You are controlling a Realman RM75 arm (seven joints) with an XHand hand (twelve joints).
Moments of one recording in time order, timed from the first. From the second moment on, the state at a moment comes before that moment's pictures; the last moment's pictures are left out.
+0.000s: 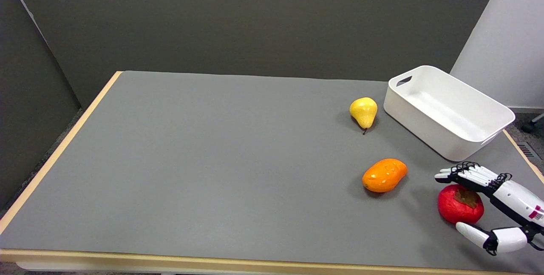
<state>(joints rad) -0.40 -0.81 -1.03 0.27 -0.38 1.75 1.25</state>
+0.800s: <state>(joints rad) -0.40 -0.81 -1.00 0.27 -0.41 1.75 1.21</state>
